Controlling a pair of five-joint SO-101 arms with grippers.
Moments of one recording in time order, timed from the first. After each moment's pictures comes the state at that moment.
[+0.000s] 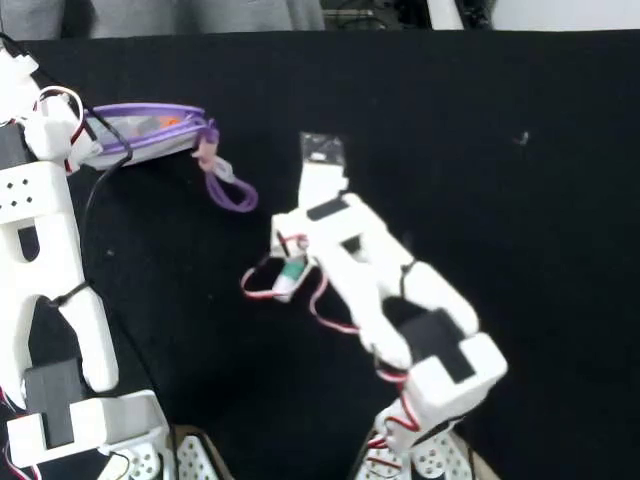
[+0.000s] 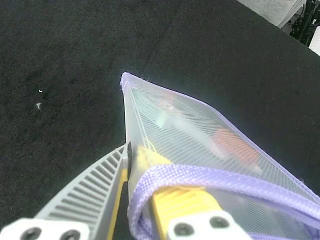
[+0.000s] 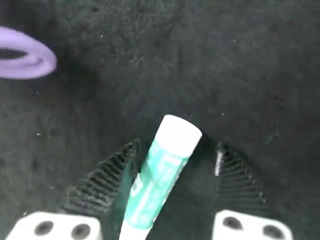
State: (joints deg) left arm -21.3 -9.8 -9.4 74.9 16.3; right arm -25.8 10.5 26.9 45.2 -29.1
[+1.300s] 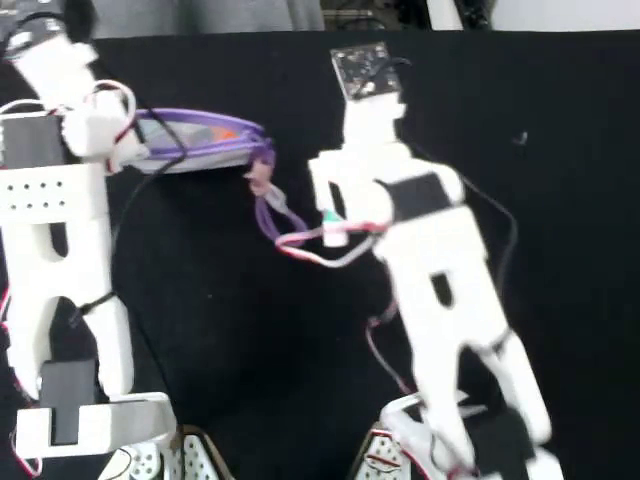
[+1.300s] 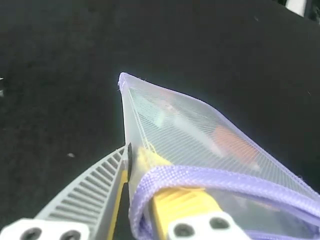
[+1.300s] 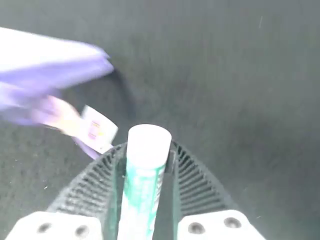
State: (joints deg) left arm -9.0 -9.8 -20.5 89.2 16.3; right arm -17.5 -24.7 16.0 65.1 -3.6
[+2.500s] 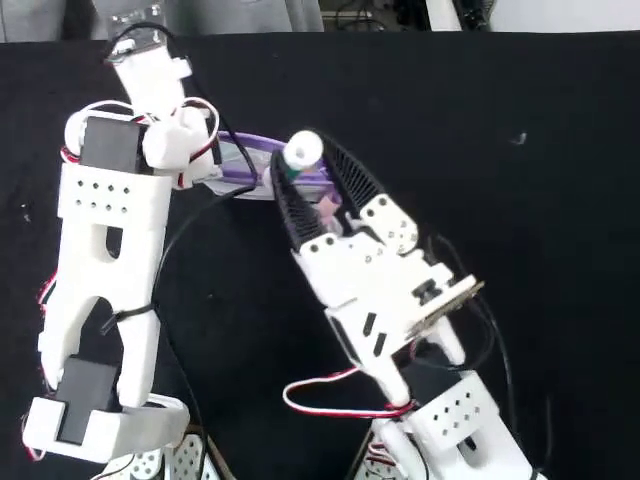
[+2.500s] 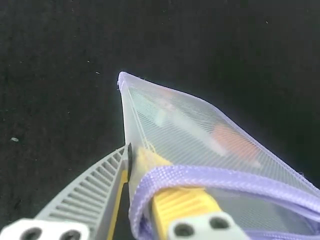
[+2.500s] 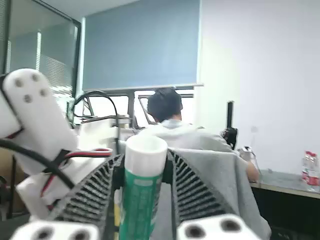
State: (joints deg) left arm 5.3 -9.8 -19.0 92.1 19.5; right arm -31.8 -75.3 74.4 -17.5 1.6
